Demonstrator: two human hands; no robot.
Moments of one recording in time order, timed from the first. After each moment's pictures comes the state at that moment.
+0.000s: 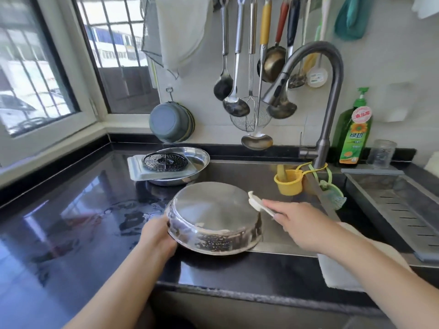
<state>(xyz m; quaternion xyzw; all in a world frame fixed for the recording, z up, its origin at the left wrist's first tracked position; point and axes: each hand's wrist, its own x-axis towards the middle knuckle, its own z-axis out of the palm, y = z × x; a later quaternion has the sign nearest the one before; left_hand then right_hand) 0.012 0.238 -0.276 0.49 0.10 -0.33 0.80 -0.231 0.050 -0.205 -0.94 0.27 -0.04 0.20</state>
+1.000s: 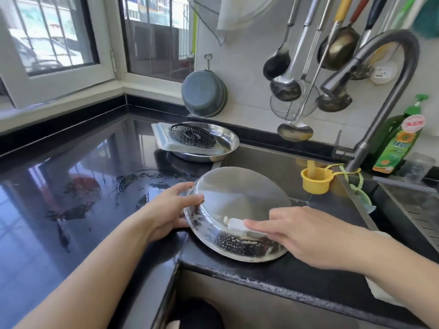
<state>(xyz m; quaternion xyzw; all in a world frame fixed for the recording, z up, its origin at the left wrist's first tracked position) 0.058 0.298 -0.279 0.60 -0.14 -0.41 0.67 -0.171 0.113 -0.205 -1.00 0.00 0.07 0.01</state>
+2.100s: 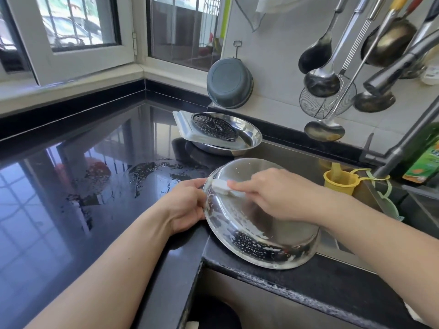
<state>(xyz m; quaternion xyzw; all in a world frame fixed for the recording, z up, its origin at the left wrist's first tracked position) 0.077 0.304 -0.296 0.49 -0.16 -0.46 0.72 -0.051 0.140 -0.201 -1.00 -0.01 0.06 -0.04</state>
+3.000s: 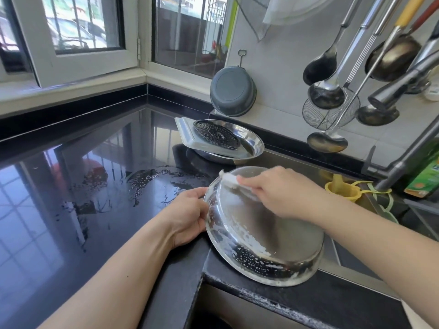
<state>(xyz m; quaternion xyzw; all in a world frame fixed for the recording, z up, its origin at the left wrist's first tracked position) 0.075 0.303 -0.296 0.44 -0.11 -0.46 0.76 -0.030 0.127 -0.193 -0.99 0.07 0.04 -0.07</state>
